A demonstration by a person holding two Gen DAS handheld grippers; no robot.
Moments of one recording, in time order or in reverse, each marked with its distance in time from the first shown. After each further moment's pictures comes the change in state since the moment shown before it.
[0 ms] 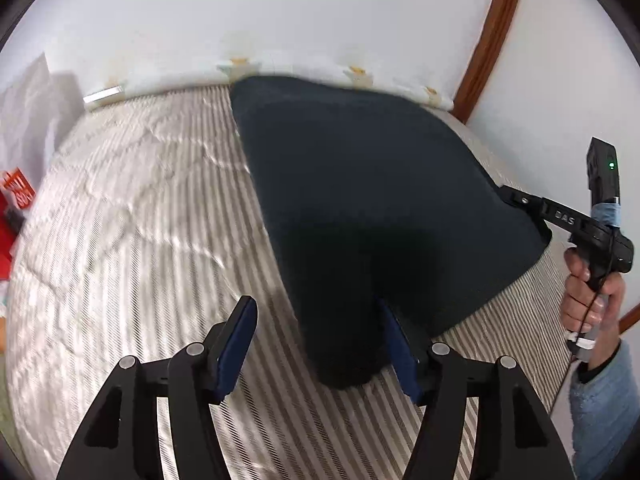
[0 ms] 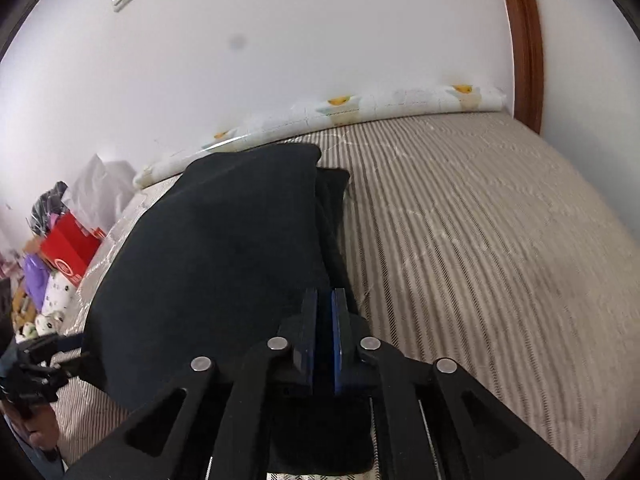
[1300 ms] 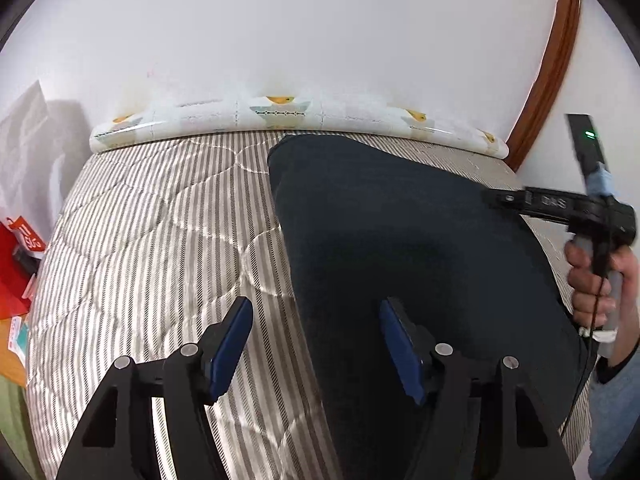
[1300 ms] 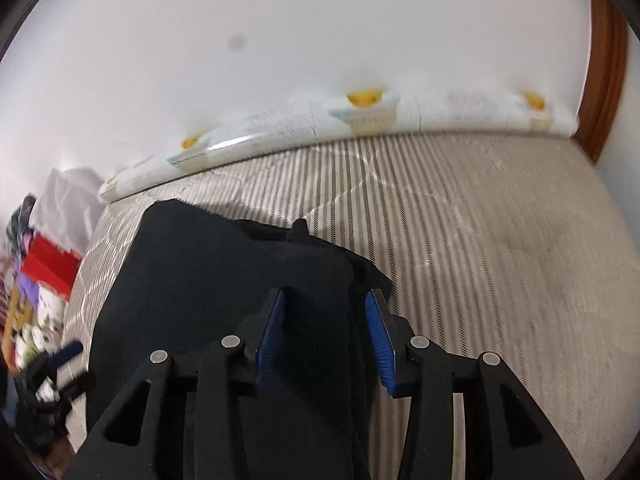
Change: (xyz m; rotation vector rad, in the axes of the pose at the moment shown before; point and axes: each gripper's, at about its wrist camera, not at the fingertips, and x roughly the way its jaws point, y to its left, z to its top) left arm 0.058 0.037 0.104 -0.067 -0.030 0.093; right arm 0.135 0.020 0.139 0.013 0.217 0.004
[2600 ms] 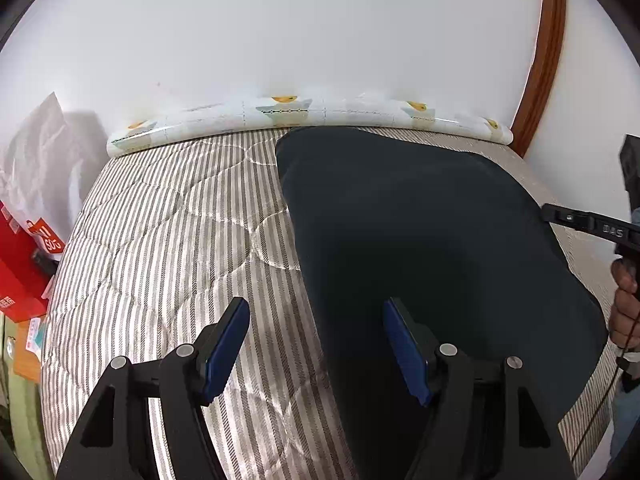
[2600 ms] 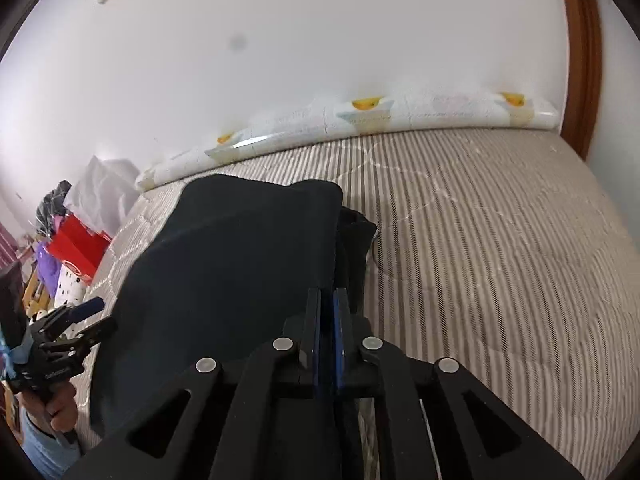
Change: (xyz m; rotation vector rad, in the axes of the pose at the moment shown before) left arm -0.021 -0.011 -0.022 0.045 -0.020 0.077; right arm -0.072 -0.020 -0.073 -0.053 -0.119 0.070
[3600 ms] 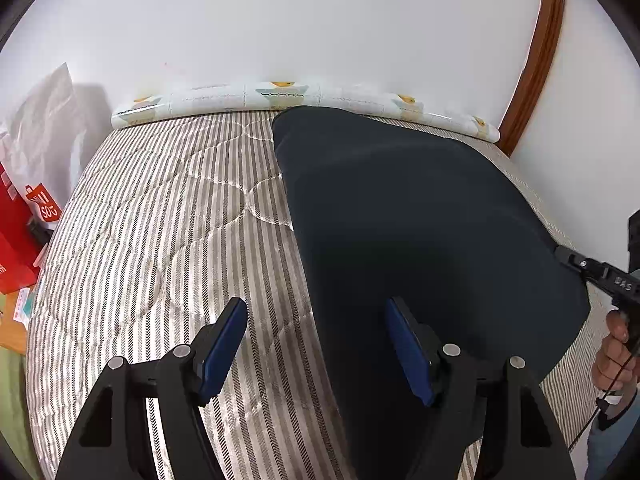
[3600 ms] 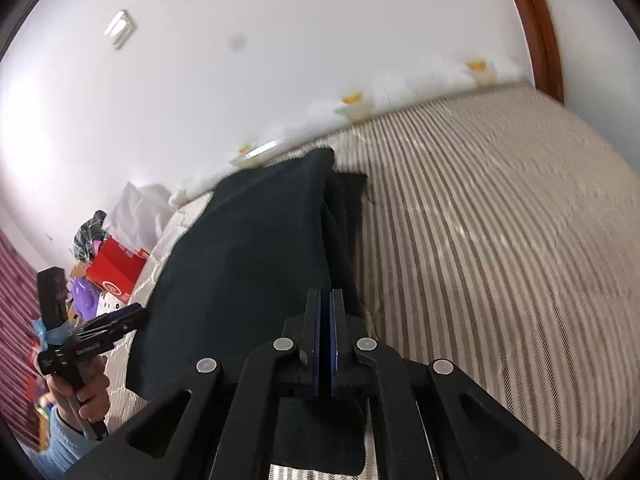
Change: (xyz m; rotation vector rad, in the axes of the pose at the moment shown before) left arm -0.024 -0.004 -0.027 -0.049 0.021 -0.047; right arm -0.040 -0.029 -0.081 0.148 -0.065 0.126
